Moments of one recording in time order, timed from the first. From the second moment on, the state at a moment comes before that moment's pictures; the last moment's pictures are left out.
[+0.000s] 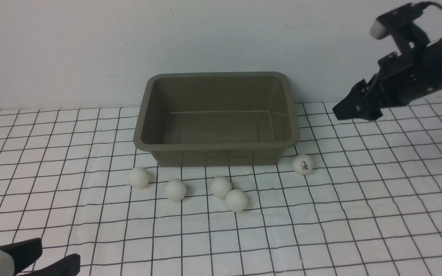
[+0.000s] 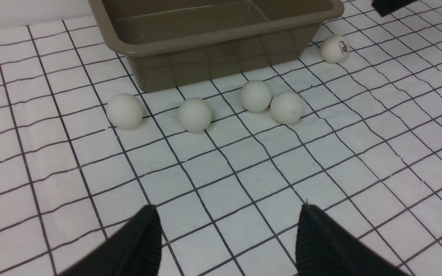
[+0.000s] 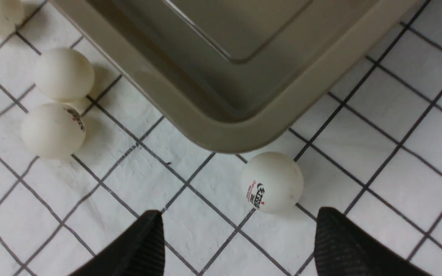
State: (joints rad) right arm 0.22 1.85 -1.39 0.48 0.88 -0.85; left arm 0.13 0.37 -0.36 -0.80 0.78 0.75
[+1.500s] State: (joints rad) right arm 0.11 1.99 -1.50 0.54 0.74 -0.77; left arm 0.13 0.37 -0.36 -0.80 0.78 0.75
